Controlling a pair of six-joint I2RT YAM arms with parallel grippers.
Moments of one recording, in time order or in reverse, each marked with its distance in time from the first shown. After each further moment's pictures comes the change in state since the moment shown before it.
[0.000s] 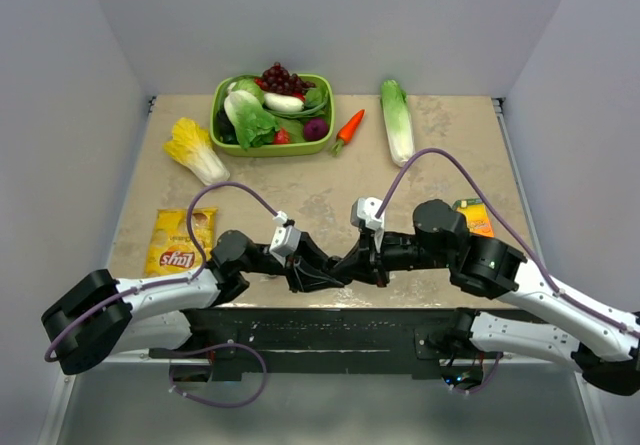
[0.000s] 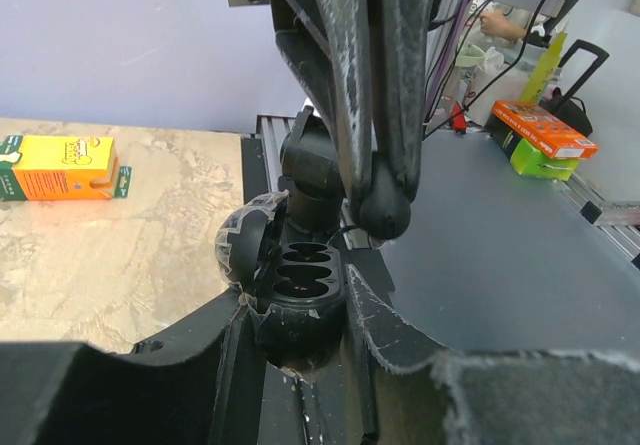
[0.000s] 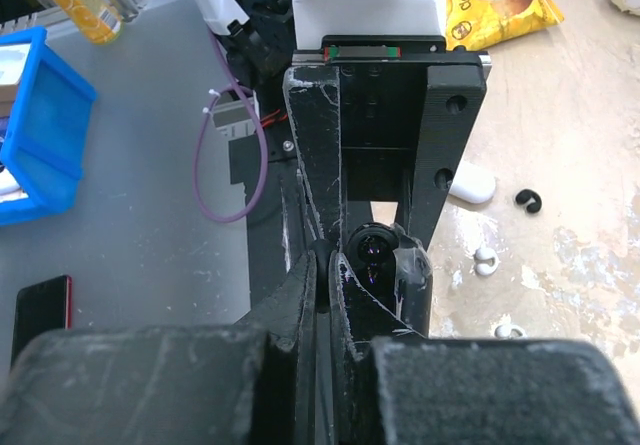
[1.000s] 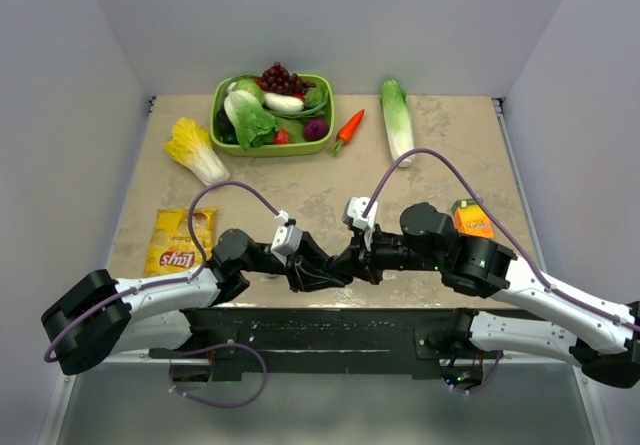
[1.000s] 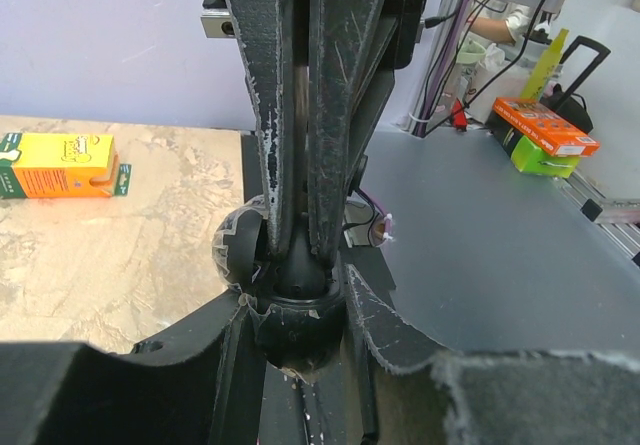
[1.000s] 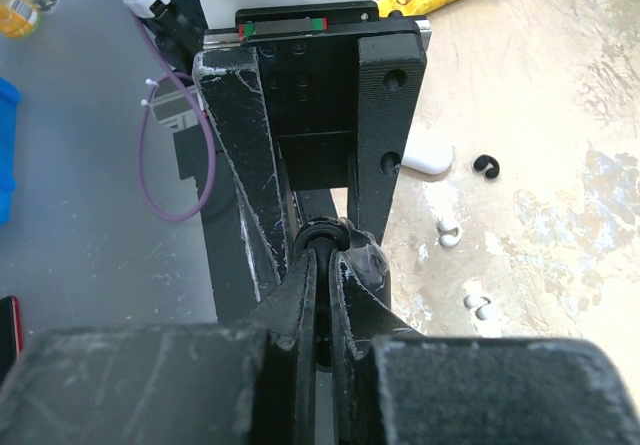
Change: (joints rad) left arm 0.000 -0.002 0.013 -0.024 0.004 0.011; right arm 0.042 0.042 -0.004 -0.021 0.166 0.001
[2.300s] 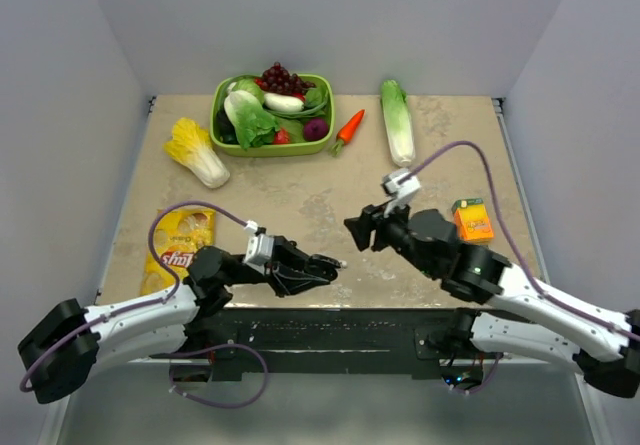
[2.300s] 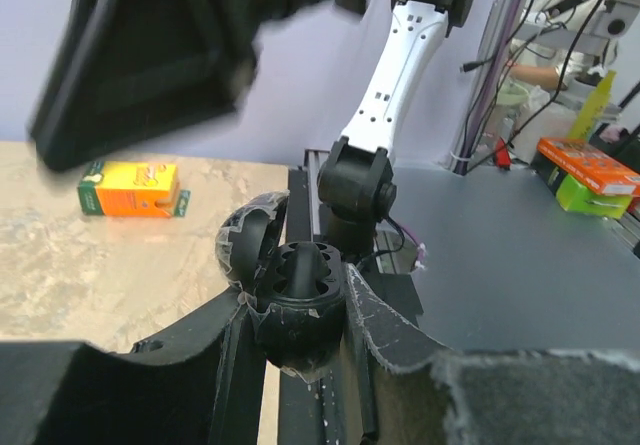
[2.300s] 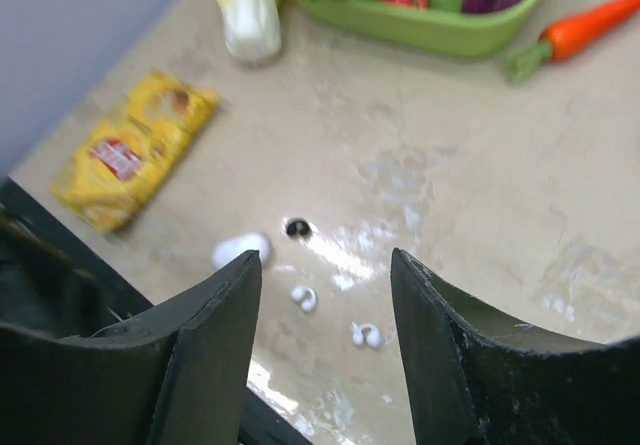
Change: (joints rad) left arm 0.005 -0.211 -0.121 -0.016 -0.131 0.016; right arm -0.033 -0.099 -0.136 0.207 0.642 0.245
